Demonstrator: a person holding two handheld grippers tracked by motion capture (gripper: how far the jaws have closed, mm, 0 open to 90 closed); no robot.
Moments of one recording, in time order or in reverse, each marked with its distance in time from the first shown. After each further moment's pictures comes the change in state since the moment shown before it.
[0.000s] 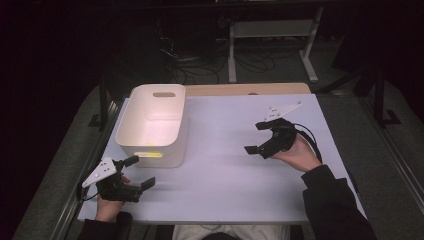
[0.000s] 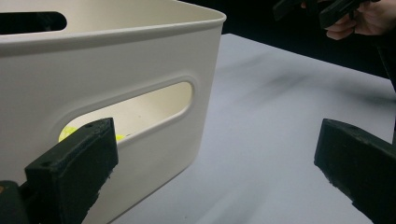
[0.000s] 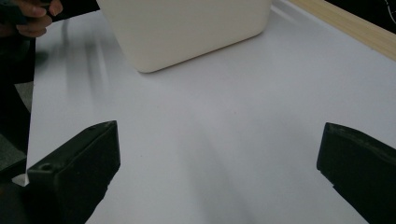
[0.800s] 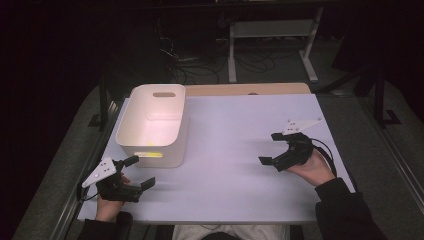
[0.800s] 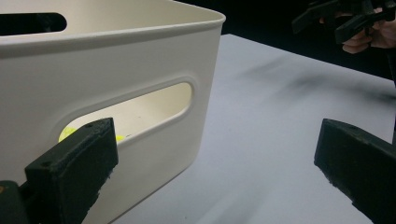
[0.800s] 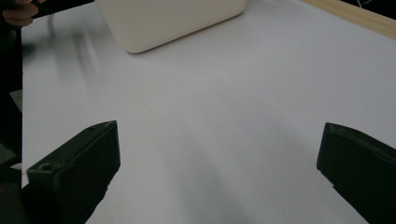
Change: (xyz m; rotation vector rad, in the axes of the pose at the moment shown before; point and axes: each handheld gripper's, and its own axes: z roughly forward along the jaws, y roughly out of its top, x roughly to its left) left arm 0.000 0.000 0.000 -0.002 -0.001 0.001; right arm 0.008 -0.046 -0.026 -0.033 -0.068 0.056
